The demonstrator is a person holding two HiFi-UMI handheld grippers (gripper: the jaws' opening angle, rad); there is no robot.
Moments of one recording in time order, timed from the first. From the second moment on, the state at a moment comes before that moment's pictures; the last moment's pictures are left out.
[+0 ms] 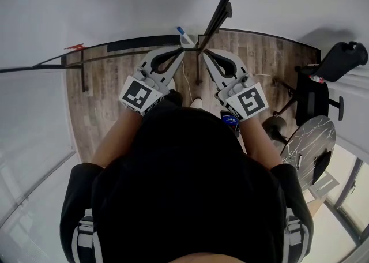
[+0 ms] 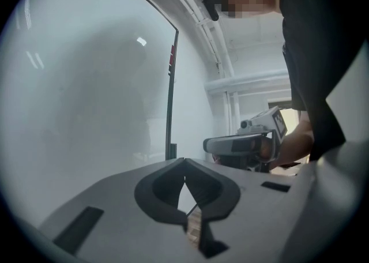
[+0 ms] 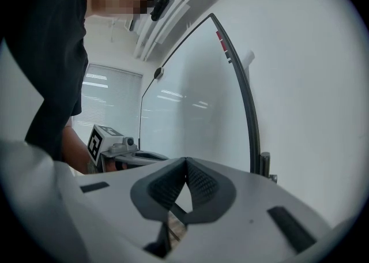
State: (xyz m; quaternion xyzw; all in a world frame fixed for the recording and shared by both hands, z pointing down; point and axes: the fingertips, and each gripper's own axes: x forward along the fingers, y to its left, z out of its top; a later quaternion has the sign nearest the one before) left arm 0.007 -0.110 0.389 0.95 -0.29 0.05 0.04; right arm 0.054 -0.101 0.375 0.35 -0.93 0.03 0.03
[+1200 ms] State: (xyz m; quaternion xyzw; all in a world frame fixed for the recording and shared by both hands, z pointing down) left arm -0.007 -0.096 0.386 0.95 -0.29 0.05 0.04; right arm 0.031 -0.085 0.372 0.33 -0.94 0.03 0.03
